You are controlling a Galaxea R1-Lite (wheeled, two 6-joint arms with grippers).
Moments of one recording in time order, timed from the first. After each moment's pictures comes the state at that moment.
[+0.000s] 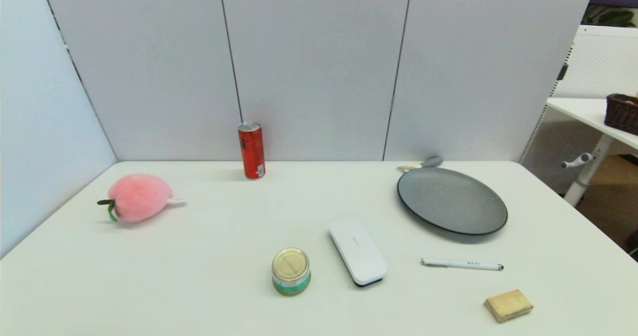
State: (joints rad) left arm 0.00 0.00 0.00 -0.01 0.02 -0.05; right arm 0.04 0.28 -0.16 0.09 0.16 -0.22
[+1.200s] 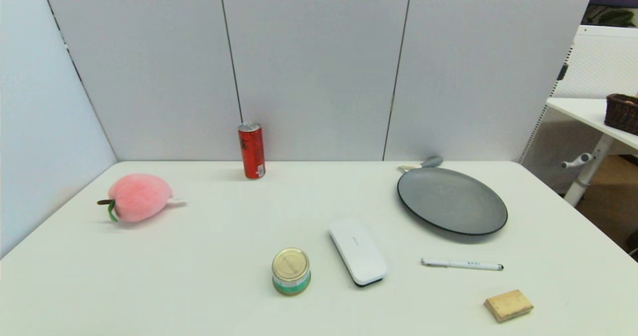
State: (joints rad) left arm 0.00 0.00 0.00 -0.01 0.02 -0.05; right arm 0.01 0.00 0.00 0.00 0.01 -0.05
